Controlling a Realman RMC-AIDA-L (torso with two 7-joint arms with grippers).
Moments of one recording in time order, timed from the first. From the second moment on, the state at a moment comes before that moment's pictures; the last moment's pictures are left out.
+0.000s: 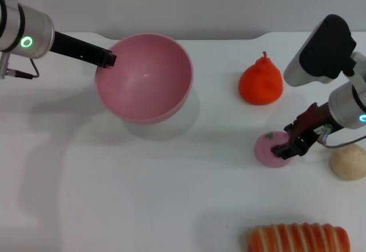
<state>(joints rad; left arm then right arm) -0.66 -2.06 1.13 1.23 2.51 1.31 -2.57 0.58 2.08 -1.46 -1.21 -2.61 -1.35 2.38</state>
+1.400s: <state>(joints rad) -0.67 -2.06 1.15 1.23 2.44 1.35 -2.56 0.42 2.08 -1.42 -1.99 -2.60 -1.39 2.43</state>
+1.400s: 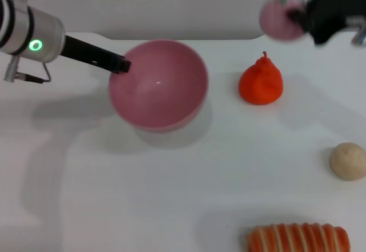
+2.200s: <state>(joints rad) -0.68 -2.06 1.19 1.22 2.35 1.34 -2.56 0.52 2.07 -1.66 -1.82 -2.49 -1.24 2.37</state>
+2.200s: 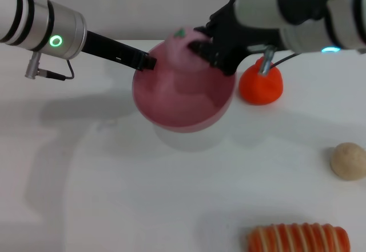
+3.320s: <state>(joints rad) -0.53 -2.06 1.48 1.38 2.53 0.81 -2.55 0.17 2.07 -1.39 -1.62 -1.88 -0.66 2.20</state>
